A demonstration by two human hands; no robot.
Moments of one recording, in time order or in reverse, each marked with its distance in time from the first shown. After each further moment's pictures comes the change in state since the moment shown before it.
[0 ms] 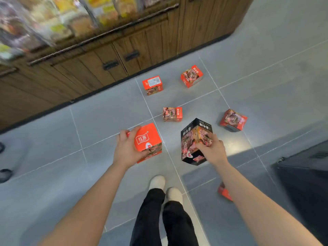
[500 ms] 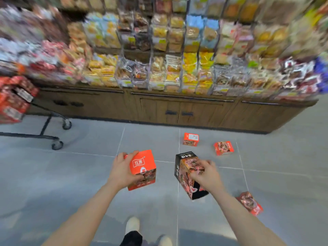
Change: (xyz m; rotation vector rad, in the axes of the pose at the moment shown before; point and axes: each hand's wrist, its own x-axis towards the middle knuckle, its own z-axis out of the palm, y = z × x) left_hand -0.175 -0.039 -0.151 -0.193 0.287 -0.256; right_hand -0.151 -0.152 0.002 -0.469 -0.197 -0.668
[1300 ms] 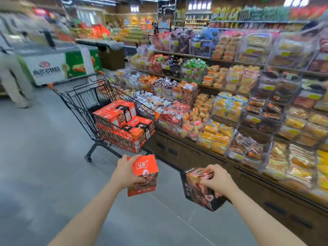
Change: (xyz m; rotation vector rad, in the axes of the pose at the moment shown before) left_hand -0.018 -0.336 -0.395 0.074 0.500 -0.243; right_hand 0.059 -0.495 0.225 -0.338 -0.203 -0.690
